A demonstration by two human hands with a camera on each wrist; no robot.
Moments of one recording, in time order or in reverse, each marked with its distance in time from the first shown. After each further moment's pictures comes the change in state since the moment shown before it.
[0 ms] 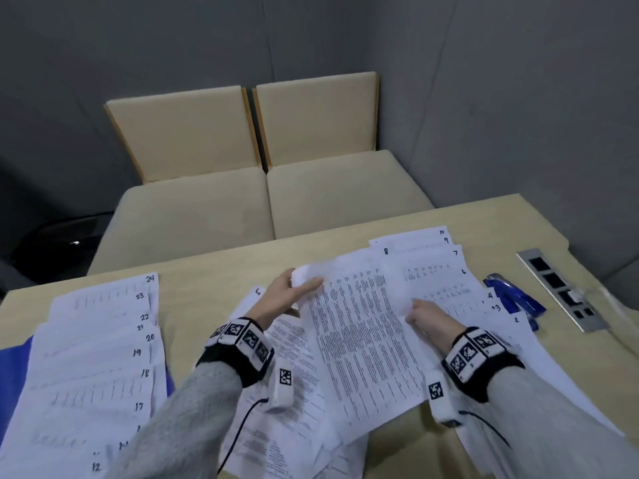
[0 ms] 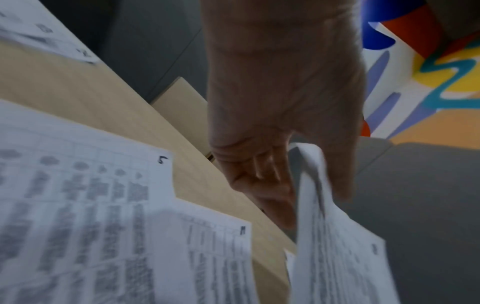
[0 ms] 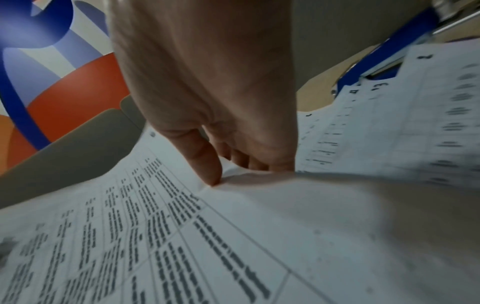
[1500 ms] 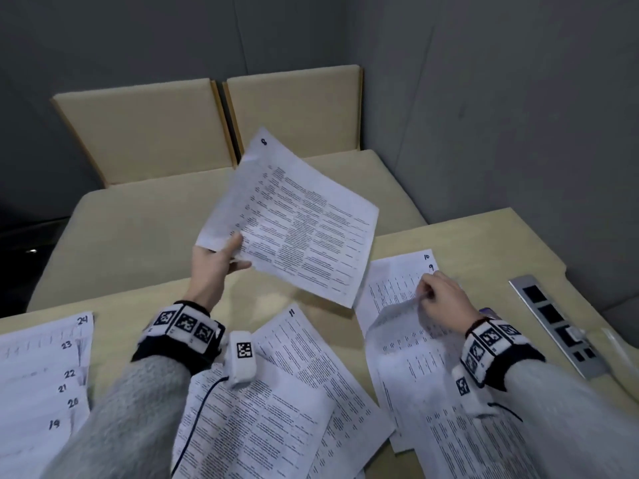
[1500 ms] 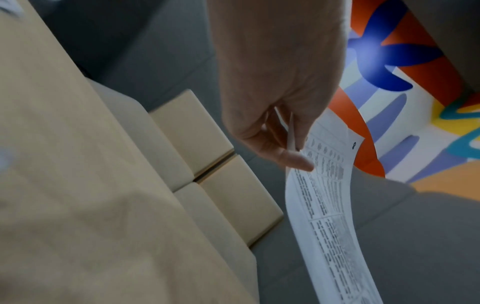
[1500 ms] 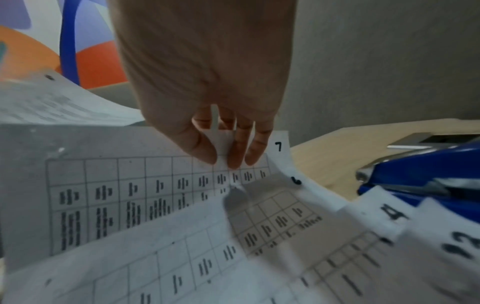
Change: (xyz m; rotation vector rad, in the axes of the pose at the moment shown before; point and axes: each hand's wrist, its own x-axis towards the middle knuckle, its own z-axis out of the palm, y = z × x) left_hand 0.105 0.060 -0.046 -0.423 0.456 0.294; right_hand 0.087 -0.040 -0.105 -0.710 0.300 -0.507
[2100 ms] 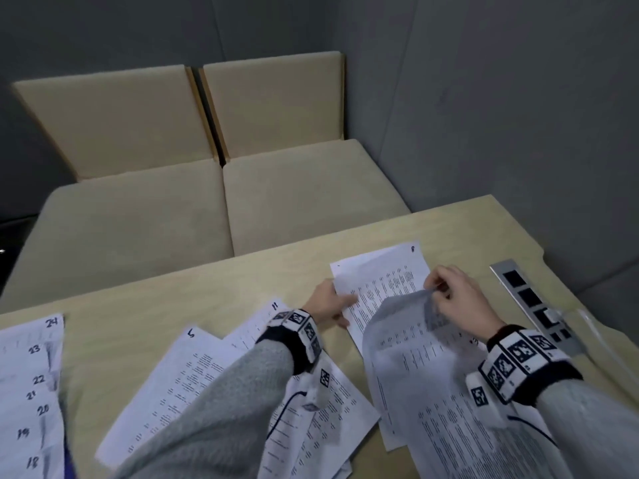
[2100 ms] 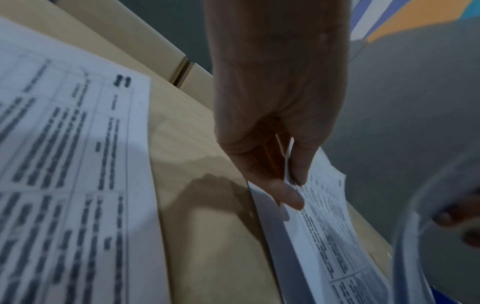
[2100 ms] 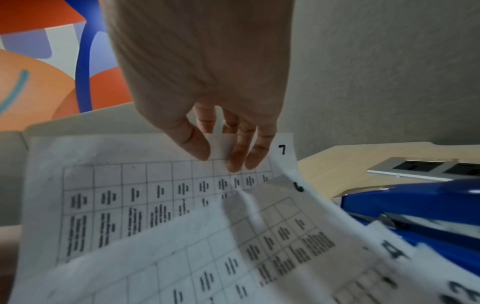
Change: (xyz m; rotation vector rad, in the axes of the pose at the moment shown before) left_hand -0.052 -0.110 0.154 0.515 -0.692 -0.331; right_hand -0.044 0.005 -0.037 0.134 0.095 -0.016
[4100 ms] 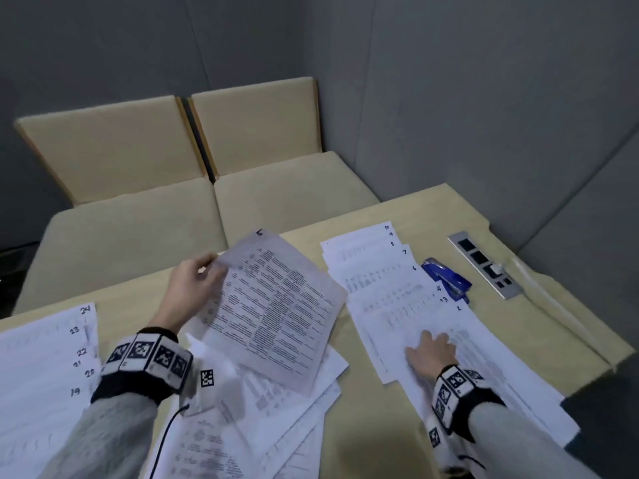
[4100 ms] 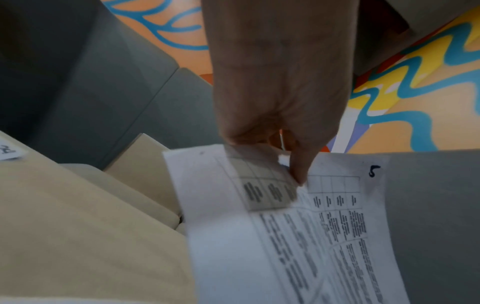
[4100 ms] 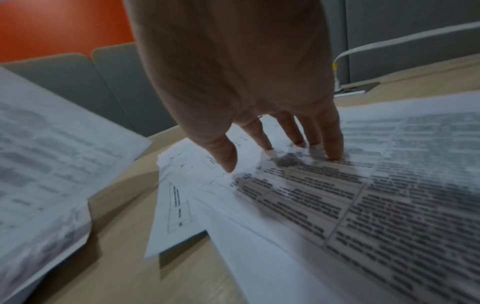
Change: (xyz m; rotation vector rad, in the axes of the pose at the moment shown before) left_hand -0.223 0.001 -0.131 0.334 0.605 0.287; right_hand -0.164 -0.007 0.076 -0.276 -0.301 0.749
